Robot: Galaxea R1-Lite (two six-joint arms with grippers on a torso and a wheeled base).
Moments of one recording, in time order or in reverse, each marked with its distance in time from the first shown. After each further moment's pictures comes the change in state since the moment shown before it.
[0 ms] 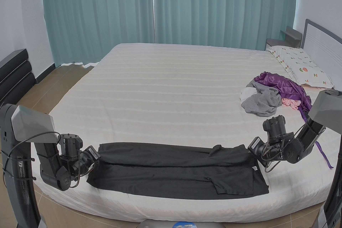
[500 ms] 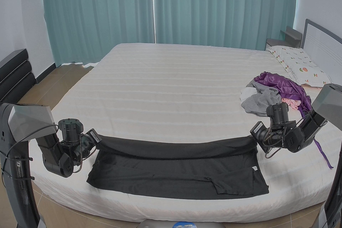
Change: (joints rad) left arm 0.007 -0.022 -0.190 0.064 0.001 0.071; right arm -0.039 -0.007 -0.123 0.001 0.000 0.000
